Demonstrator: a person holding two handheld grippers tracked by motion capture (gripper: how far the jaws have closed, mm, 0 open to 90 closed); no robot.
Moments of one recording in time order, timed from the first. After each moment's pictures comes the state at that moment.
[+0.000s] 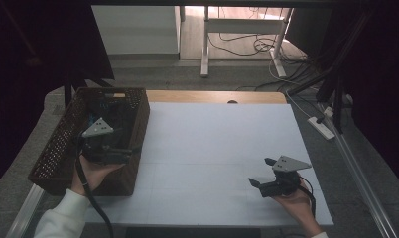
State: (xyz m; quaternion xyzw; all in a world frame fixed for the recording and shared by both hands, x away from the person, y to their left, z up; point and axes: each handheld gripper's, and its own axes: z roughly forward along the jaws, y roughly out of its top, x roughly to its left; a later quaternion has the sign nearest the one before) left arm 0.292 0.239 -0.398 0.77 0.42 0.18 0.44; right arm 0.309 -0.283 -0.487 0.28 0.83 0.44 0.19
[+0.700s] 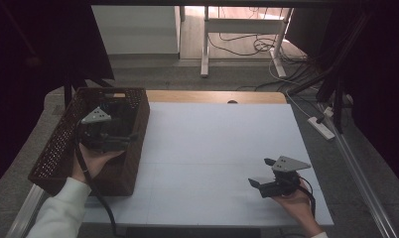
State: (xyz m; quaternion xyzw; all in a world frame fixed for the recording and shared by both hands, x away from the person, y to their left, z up) left arm 0.318 0.250 -0.391 0.76 0.44 0.19 0.44; right arm 0.309 -0.282 -0.487 0.27 0.84 0.43 0.19
